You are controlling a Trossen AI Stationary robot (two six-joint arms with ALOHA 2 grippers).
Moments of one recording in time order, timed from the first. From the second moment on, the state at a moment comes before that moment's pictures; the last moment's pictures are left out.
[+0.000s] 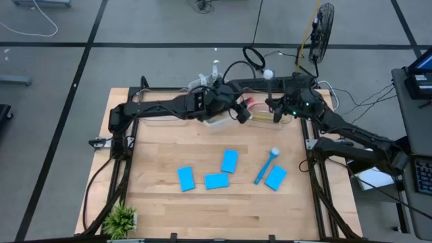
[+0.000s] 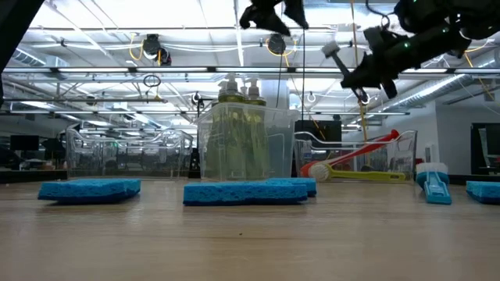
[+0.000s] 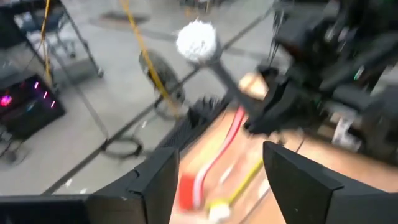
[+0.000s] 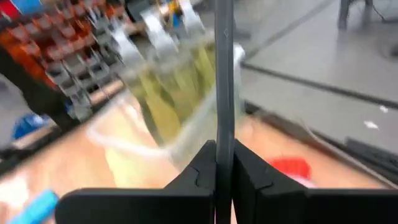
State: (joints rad) left arm 0.12 1.92 1.93 -0.40 -0.50 -0.10; right arm -0.71 0.77 0.50 0.00 -0.19 0.29
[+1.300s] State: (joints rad) left arm 0.17 1.93 1.87 -0.64 -0.42 -0.24; right arm -0.77 1.24 0.80 -0.66 -0.10 -0.50
